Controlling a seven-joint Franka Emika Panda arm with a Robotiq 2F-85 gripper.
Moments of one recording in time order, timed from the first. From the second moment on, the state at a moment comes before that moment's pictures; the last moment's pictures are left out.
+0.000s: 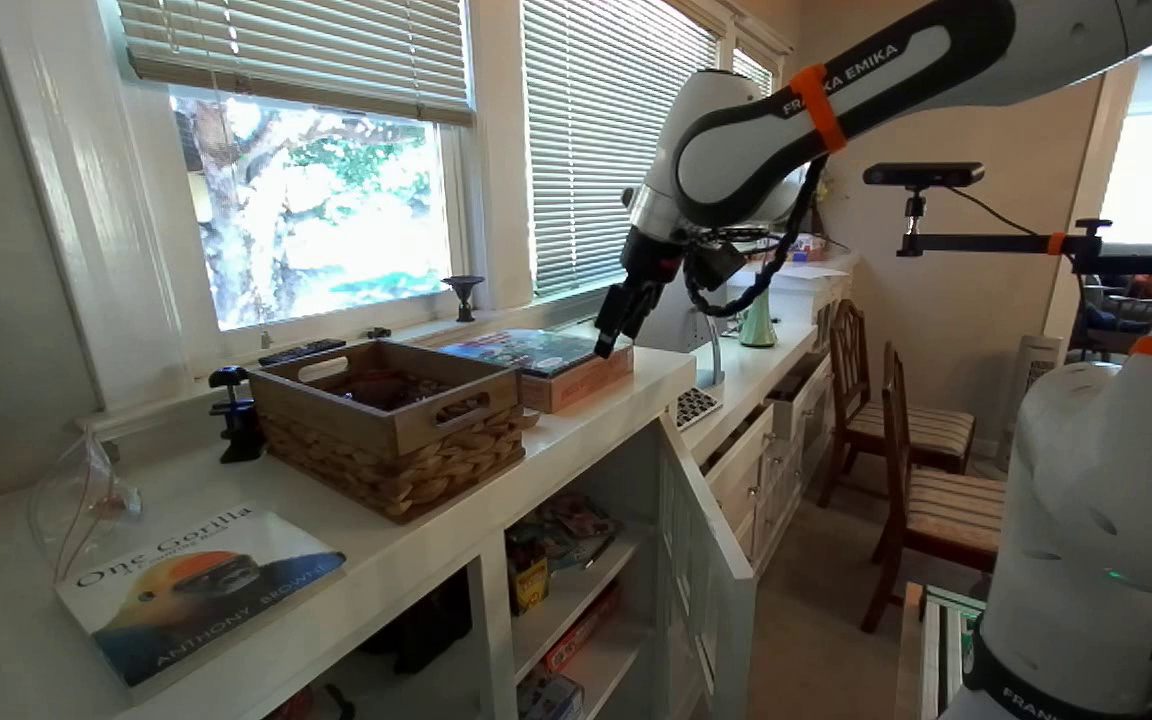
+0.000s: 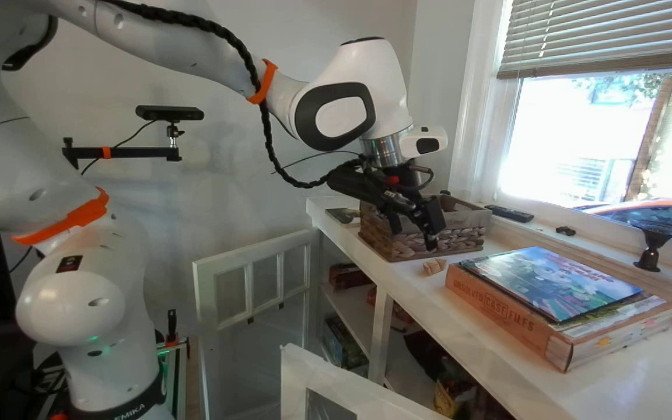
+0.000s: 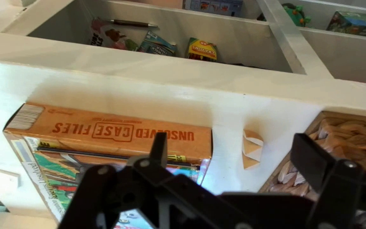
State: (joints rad) arm 0.00 -0.51 -0.15 -2.53 -0.04 2.45 -0.25
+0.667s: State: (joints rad) arm 0.01 -0.46 -0.15 -2.47 -0.02 2.43 -0.26
